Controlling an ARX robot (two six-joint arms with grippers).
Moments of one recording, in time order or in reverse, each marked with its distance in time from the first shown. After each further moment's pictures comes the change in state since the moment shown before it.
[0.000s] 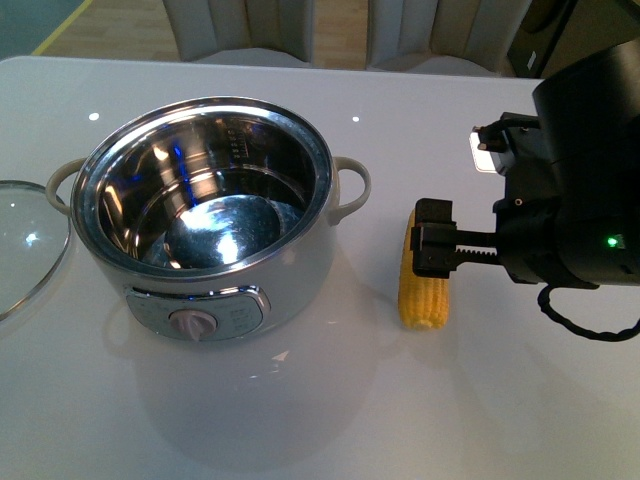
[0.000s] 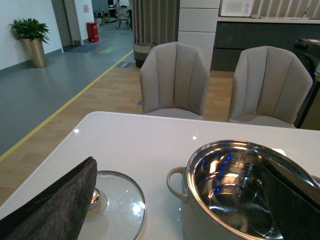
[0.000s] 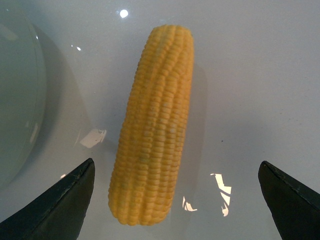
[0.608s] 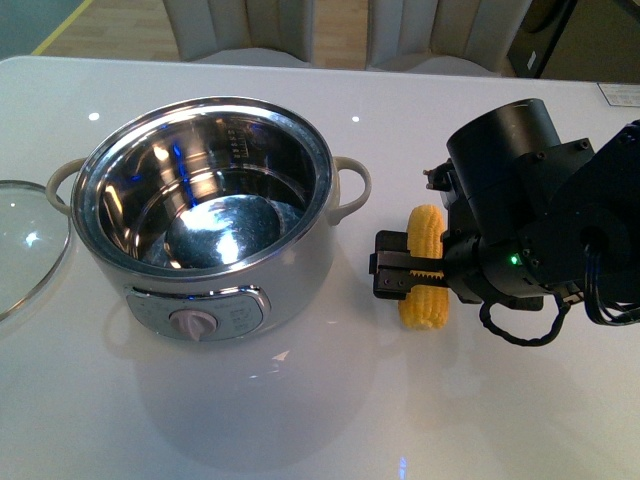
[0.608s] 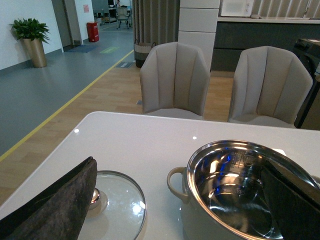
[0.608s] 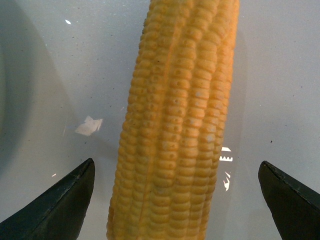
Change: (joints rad) left arm 0.000 0.000 0.000 0.000 0.000 0.000; right arm 0.042 0.217 0.165 -0.067 0.002 0.067
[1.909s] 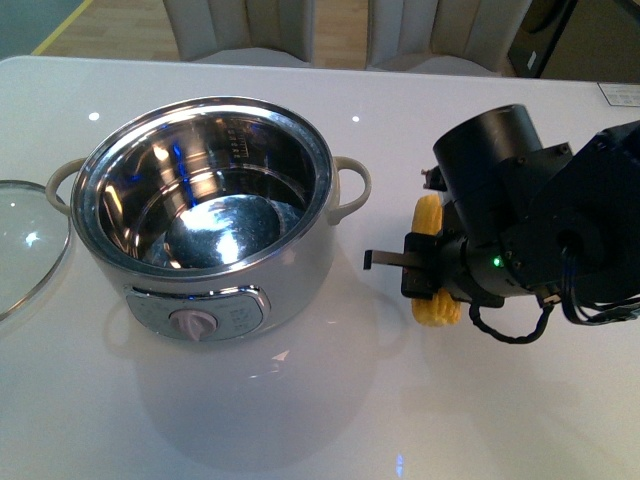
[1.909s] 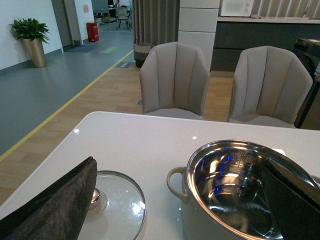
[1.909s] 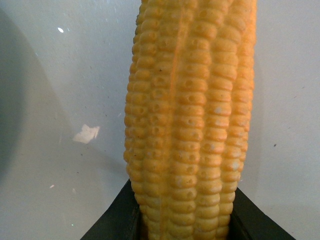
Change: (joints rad) left arm 0.000 0.000 0.000 0.000 0.000 0.000; right arm 0.014 0.014 0.015 0.012 0.043 0.044
